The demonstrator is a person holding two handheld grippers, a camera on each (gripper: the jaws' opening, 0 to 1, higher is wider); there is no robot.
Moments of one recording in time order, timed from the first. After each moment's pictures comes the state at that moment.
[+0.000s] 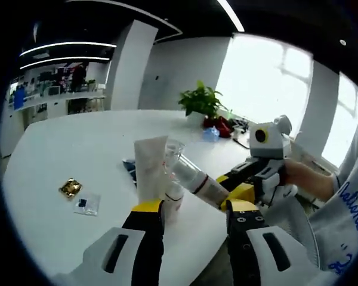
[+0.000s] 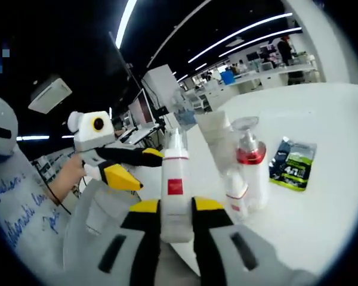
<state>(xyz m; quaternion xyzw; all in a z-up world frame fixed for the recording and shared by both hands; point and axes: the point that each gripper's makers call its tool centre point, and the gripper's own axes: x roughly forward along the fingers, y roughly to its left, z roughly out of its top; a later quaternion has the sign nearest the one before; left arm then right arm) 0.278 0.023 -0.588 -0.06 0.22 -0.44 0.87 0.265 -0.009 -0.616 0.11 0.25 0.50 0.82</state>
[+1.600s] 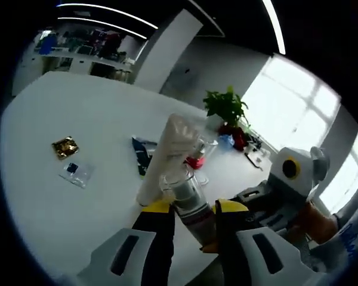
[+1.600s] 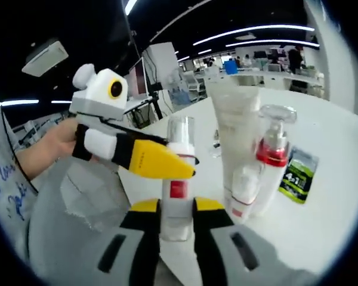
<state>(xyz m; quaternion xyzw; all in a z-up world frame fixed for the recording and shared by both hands) 0.308 0.016 -0.626 -0.18 0.29 -0.38 0.86 0.276 0.022 -0.654 -0.04 0.27 0.49 0.83</state>
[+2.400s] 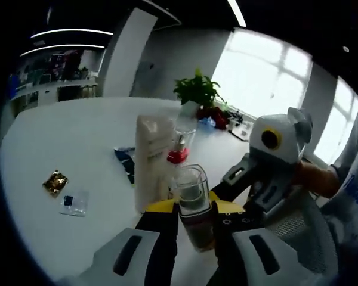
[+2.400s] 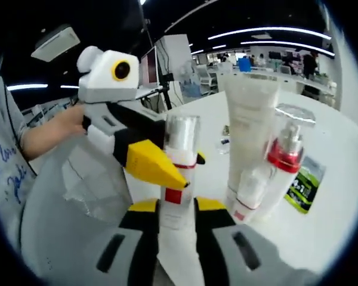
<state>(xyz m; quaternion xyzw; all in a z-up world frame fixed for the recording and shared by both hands) 0.295 0.009 -0.626 -0.04 0.25 -0.49 0.83 0.275 0.024 -0.664 -0.07 0.28 0.53 0.80</state>
